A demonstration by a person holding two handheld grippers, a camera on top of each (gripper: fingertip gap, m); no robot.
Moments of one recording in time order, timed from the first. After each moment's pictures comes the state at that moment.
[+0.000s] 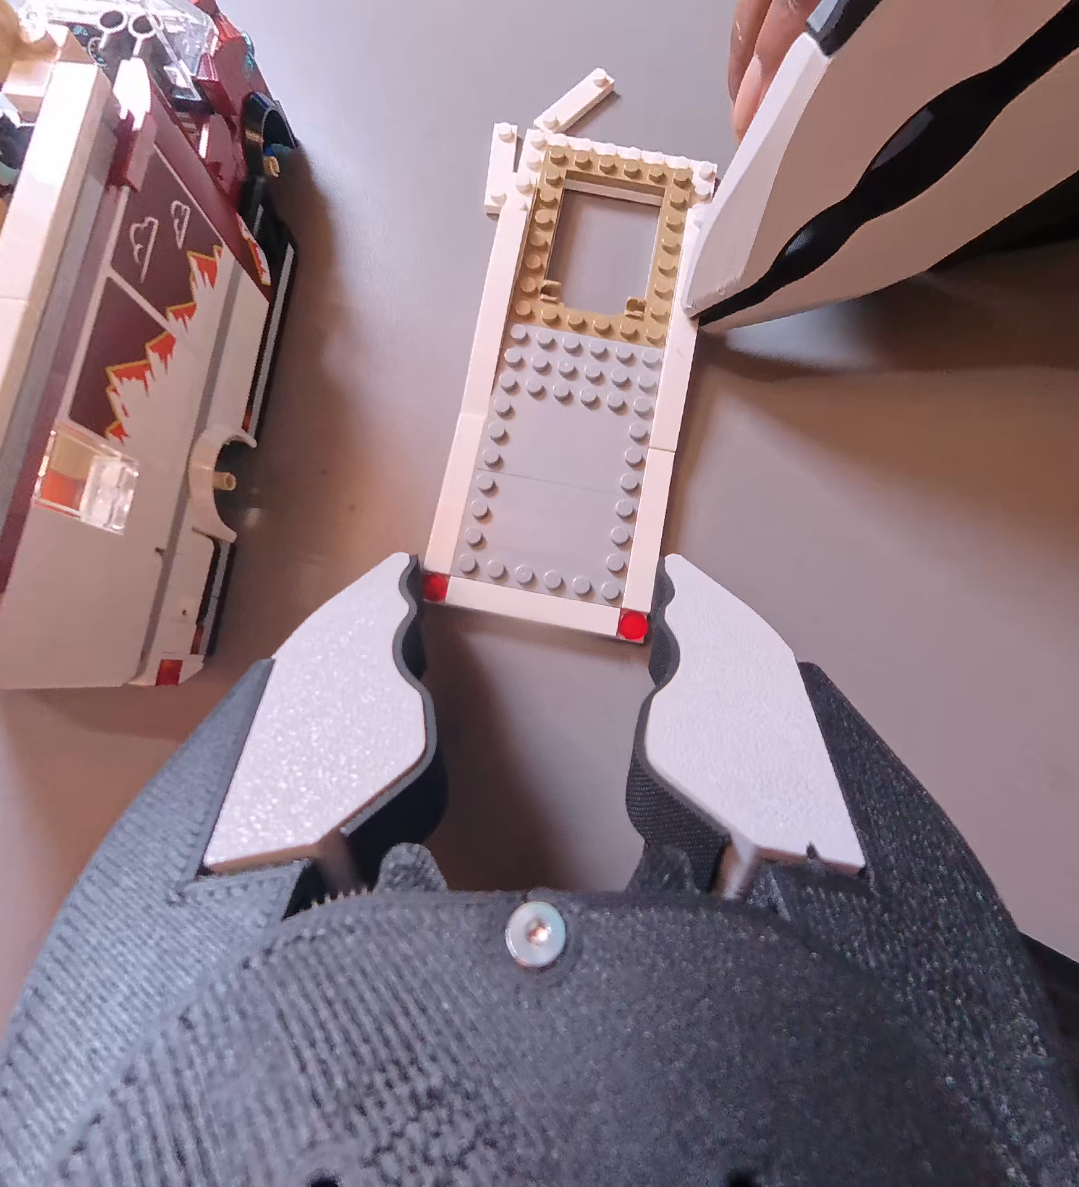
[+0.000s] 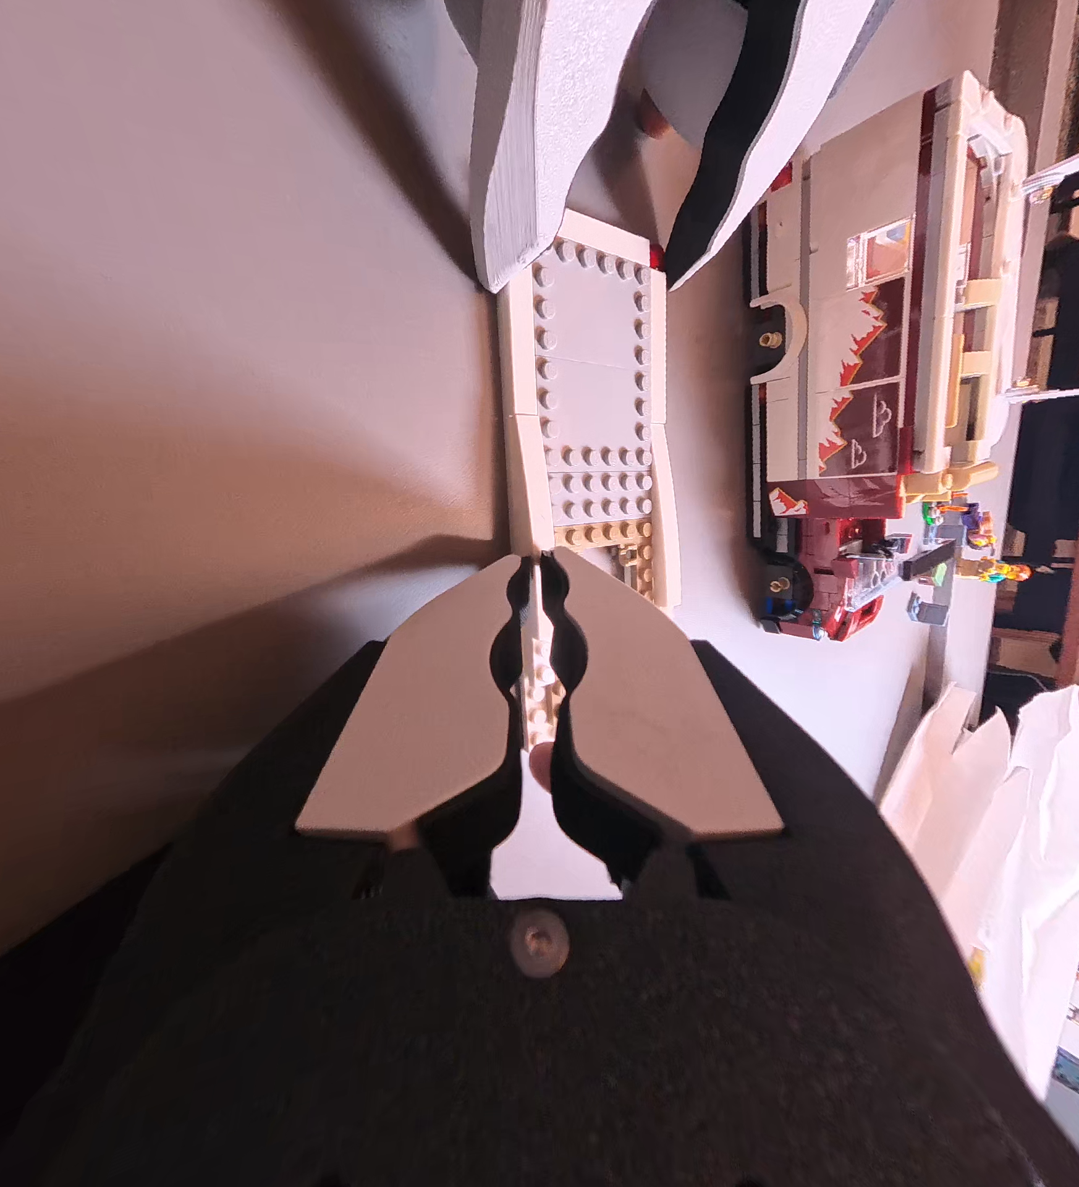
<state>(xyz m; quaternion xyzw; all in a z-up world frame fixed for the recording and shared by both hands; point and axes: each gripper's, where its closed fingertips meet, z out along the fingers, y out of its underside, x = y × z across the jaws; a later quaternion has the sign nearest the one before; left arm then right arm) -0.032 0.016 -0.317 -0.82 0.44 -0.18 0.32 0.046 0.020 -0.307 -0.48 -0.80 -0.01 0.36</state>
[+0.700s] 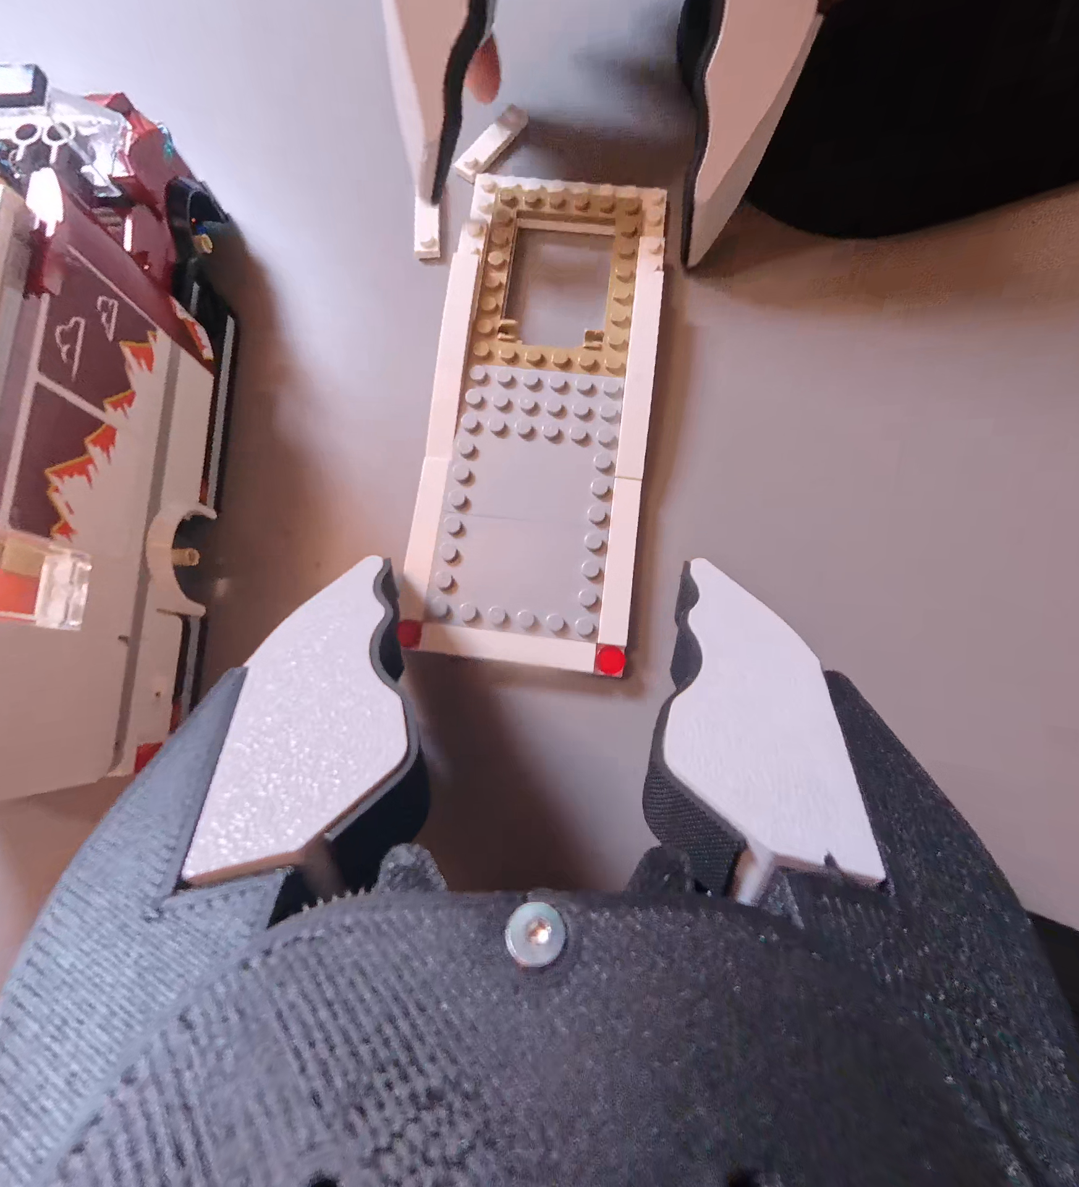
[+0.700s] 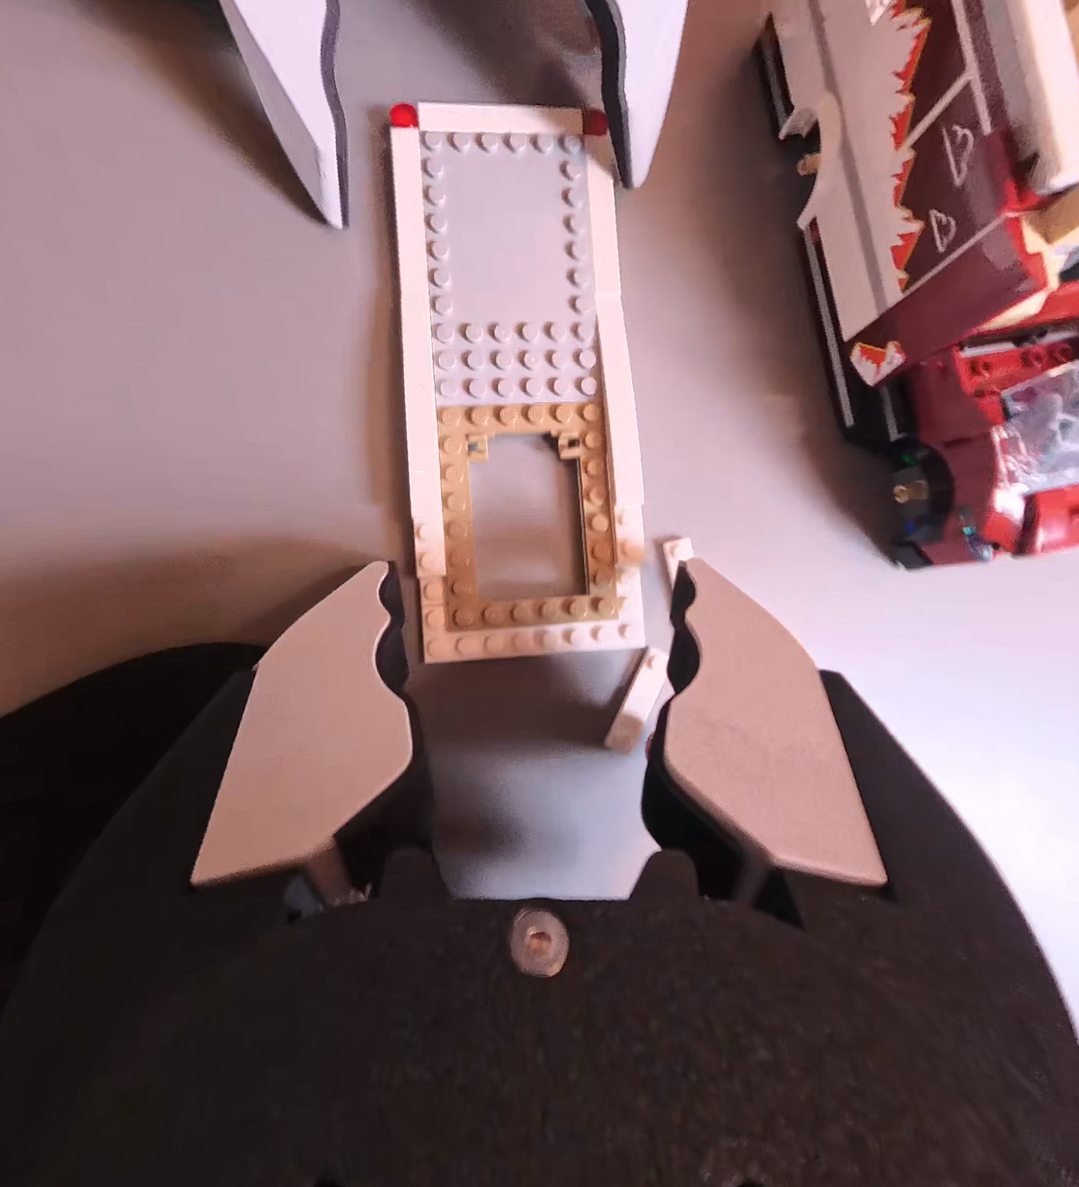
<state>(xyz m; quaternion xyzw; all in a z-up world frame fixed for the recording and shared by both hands) -0.018 0.012 -0.316 -0.79 0.49 -0.19 0.33 0.069 0.052 -0.314 -0.56 -0.77 0.22 0.22</state>
